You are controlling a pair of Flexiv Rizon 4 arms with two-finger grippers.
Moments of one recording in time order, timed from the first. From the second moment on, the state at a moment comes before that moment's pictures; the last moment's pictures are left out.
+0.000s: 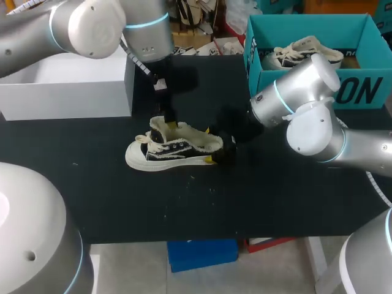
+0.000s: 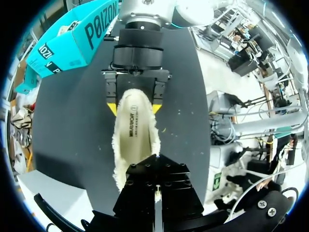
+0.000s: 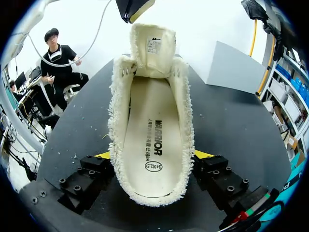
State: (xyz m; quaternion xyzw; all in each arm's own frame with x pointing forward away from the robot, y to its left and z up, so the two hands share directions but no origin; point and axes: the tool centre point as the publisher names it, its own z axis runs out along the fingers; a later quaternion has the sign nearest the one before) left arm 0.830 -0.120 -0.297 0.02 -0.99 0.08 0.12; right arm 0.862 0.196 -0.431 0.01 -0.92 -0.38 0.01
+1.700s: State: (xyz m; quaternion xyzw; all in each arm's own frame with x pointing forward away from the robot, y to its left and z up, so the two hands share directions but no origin) left arm 0.820 -0.132 -0.397 0.04 -0.99 0.05 0.14; right arm 0.861 0.196 -0.431 0.01 -0.92 -0.38 0.01
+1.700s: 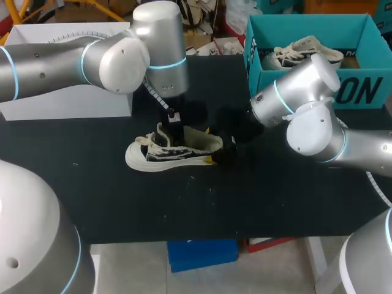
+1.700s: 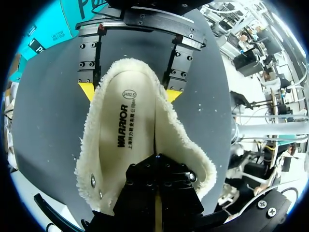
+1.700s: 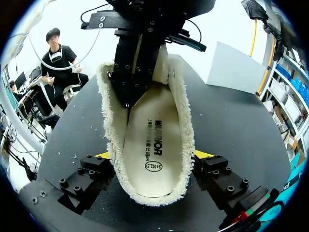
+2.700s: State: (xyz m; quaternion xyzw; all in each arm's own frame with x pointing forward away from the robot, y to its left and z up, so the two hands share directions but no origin) left arm 0.824 -0.133 -0.416 0.05 -0.99 0.05 0.12; right arm 0.860 0.196 -0.432 0.01 -0.92 -0.38 0.01
